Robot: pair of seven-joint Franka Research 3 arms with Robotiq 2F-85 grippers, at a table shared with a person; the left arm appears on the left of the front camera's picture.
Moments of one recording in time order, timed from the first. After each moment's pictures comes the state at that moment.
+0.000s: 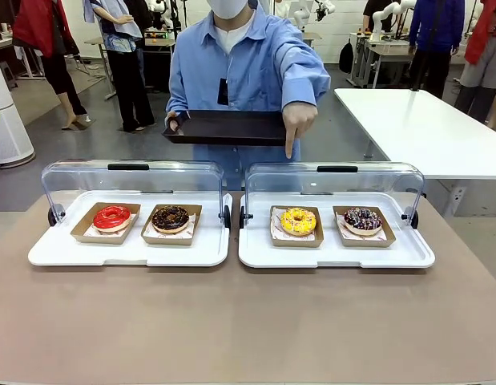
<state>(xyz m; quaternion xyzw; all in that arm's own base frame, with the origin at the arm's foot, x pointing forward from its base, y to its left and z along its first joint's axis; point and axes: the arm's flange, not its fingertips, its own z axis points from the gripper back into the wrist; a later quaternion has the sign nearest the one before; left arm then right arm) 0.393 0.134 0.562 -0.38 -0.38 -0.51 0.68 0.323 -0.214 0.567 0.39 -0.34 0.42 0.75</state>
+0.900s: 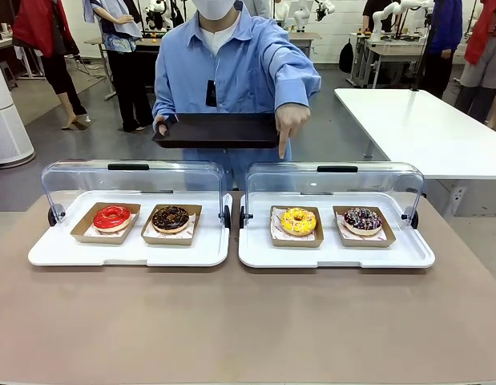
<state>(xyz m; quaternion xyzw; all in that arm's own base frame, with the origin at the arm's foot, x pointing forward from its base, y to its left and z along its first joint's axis) 0.393 0.134 0.562 -0.38 -0.38 -0.51 0.68 0.323 -0.214 0.567 0.39 -0.34 0.42 0.75</state>
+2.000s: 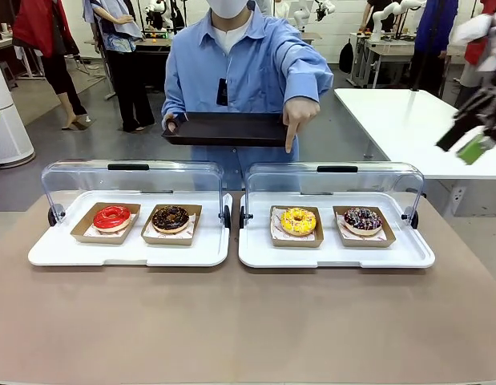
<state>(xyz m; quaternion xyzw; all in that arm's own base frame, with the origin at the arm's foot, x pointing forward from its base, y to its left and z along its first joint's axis) 0.393 0.134 0.562 -0.38 -0.38 -0.51 0.68 0.372 0.006 0.608 0.24 -0.13 0.58 0.77</state>
